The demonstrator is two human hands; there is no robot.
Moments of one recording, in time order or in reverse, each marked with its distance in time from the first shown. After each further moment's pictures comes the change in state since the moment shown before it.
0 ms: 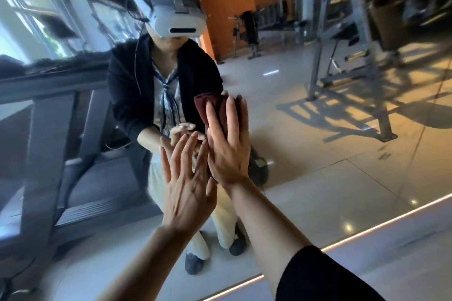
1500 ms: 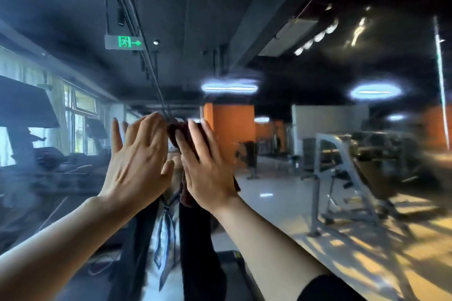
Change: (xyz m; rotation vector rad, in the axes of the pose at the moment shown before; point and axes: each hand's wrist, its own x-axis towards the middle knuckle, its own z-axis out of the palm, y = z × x) left_hand 0.176 -0.167 -0.237 0.375 0.318 0.041; right_hand 0.229 -0.173 0.080 -0.131 -0.034 -0.550
